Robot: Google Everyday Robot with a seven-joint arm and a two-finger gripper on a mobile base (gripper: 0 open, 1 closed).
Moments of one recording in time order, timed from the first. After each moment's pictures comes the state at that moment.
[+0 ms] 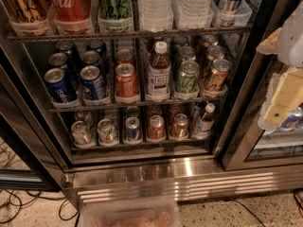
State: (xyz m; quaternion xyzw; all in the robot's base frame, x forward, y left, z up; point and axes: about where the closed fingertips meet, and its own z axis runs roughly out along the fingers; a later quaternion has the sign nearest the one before) arm 0.438 -0.217 0.976 -0.60 0.78 -0.03 0.16
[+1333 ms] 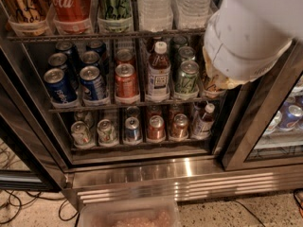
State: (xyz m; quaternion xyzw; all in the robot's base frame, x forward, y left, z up) arm 0.448 -0.136 0.997 -0.82 0.49 -0.28 0.10
